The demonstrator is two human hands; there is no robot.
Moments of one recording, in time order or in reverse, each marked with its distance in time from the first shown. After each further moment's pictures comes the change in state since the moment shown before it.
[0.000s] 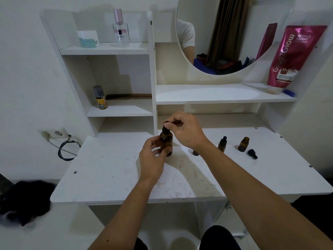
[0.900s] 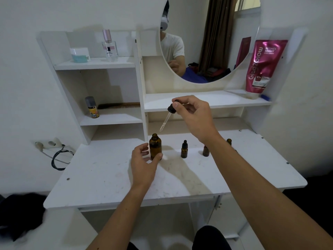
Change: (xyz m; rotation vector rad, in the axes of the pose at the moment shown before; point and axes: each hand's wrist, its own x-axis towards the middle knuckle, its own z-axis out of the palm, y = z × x) left_hand -0.022 0.009 0.002 0.072 0.069 -0.015; right_hand -0.016 -0.040 -0.078 0.285 0.243 -0.033
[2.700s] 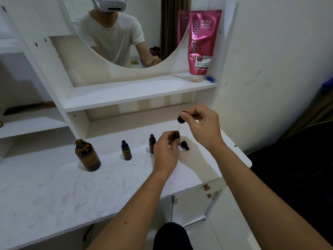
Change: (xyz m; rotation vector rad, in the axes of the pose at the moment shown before) left_hand -0.045 0.042 0.236 0.005 -0.384 0.205; right_hand -0.039 0.099 -0.178 -0.289 0.264 0.120
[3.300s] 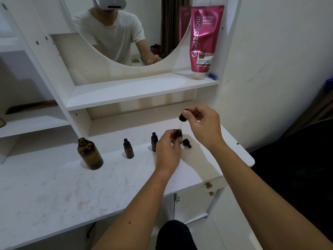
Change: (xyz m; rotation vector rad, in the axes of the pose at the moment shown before) left_hand -0.001 -0.001 -0.001 0.031 -0.013 0.013; right_hand -0.003 0.000 0.006 -0.057 0.029 0.027
